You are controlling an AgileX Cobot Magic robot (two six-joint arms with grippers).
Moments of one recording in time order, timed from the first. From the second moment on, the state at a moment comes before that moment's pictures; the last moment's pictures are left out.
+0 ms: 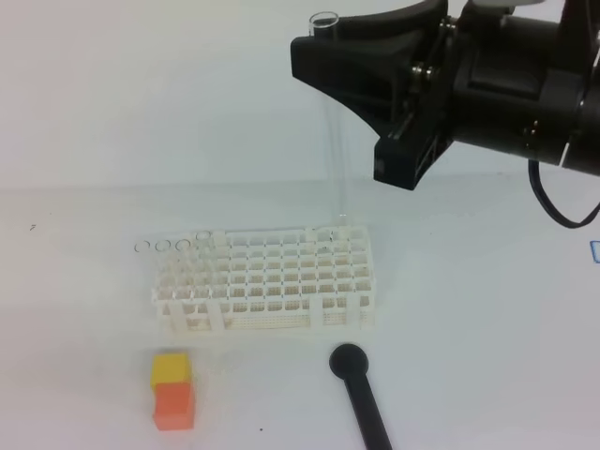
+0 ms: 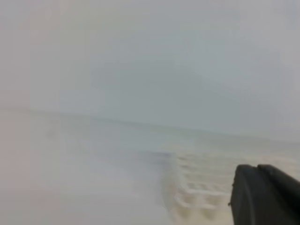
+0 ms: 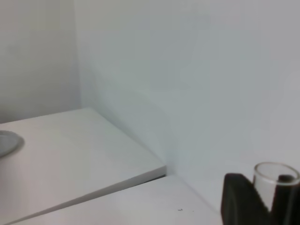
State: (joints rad) left arm -0.26 0.10 -0.38 0.21 0.43 -0.32; right arm 0.64 1.34 -1.16 1.70 0.39 -1.78
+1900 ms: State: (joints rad) left arm 0.04 -0.01 0.00 0.07 0.35 -0.11; right arm 0.95 2.05 -1.22 0.42 -0.94 -0.33
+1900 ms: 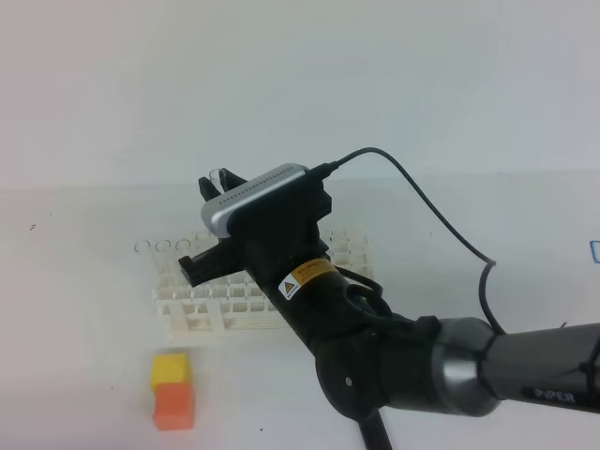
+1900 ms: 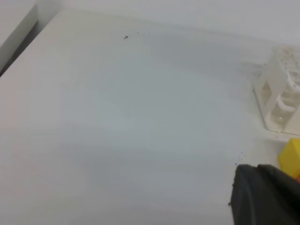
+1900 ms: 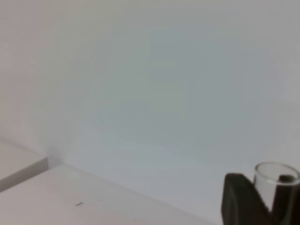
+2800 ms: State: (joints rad) left arm 0.04 -0.01 0.00 0.00 0.34 -0.06; right arm 0.96 2.13 -1.23 0.43 -1.02 -0.29
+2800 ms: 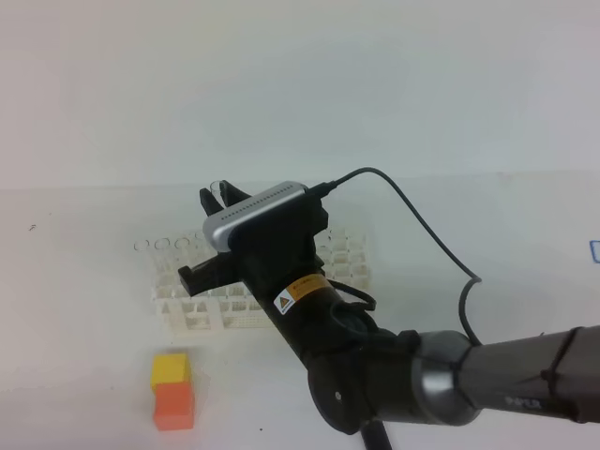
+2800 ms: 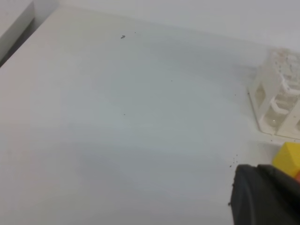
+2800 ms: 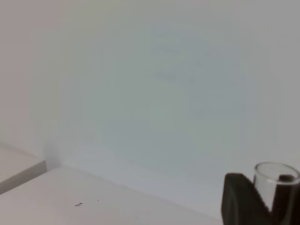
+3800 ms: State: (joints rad) left arm 0.04 -0.01 0.00 0.01 0.34 -0.06; right arm 0.96 2.22 -1.24 0.44 -1.04 -0.29
